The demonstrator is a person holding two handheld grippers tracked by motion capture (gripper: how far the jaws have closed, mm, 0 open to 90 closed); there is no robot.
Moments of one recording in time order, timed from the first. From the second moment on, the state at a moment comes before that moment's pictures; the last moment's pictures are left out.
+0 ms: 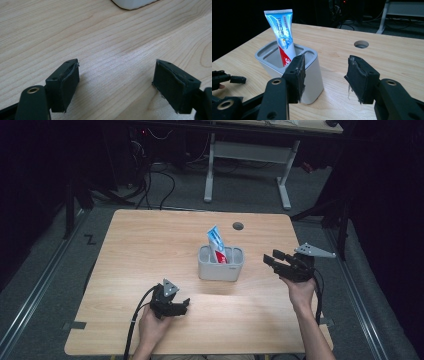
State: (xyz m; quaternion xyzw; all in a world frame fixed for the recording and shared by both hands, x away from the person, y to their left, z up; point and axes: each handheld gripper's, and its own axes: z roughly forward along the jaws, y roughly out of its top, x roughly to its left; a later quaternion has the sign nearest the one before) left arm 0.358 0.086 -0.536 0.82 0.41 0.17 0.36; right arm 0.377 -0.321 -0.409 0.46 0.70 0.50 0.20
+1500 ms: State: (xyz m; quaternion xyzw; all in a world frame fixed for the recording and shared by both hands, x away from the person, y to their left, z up) left arm 0.358 0.086 -0.536 0.82 0.41 0.17 0.36; right arm 0.347 -0.339 -0.469 0.49 0.69 0.50 0.18
